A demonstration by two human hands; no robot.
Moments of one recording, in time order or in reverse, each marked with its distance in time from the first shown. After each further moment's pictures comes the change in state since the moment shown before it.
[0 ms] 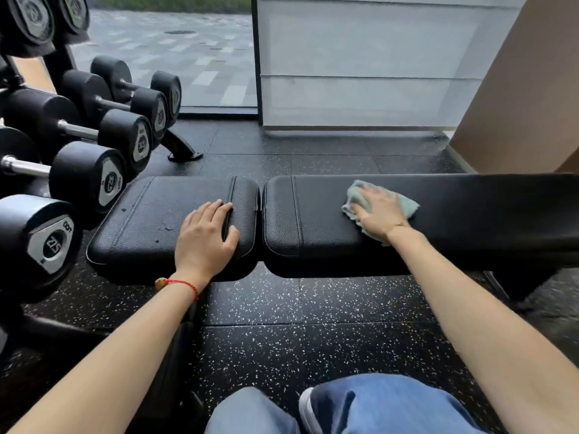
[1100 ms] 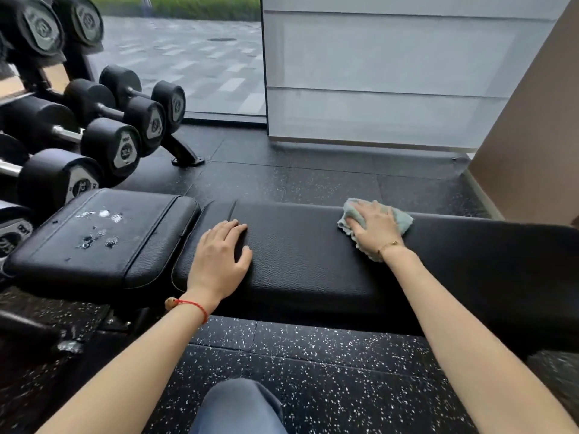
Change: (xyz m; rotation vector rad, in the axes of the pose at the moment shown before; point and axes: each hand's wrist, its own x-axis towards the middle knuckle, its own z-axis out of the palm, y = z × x) left_hand 0.037 0.177 0.058 -0.064 -0.014 -0.084; right_hand 0.079 0.143 -0.040 0.017 -0.077 -0.091
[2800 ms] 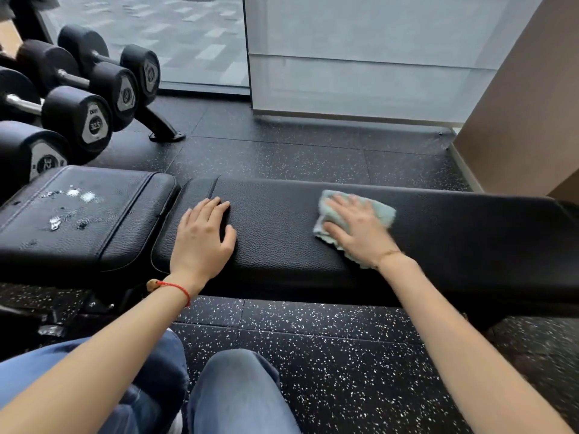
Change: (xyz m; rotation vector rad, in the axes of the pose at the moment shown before) left_hand -0.002 0.004 0.004 0.054 0.009 -0.010; right_hand -0.058 -0.008 0.004 0.028 -0.051 -0.224
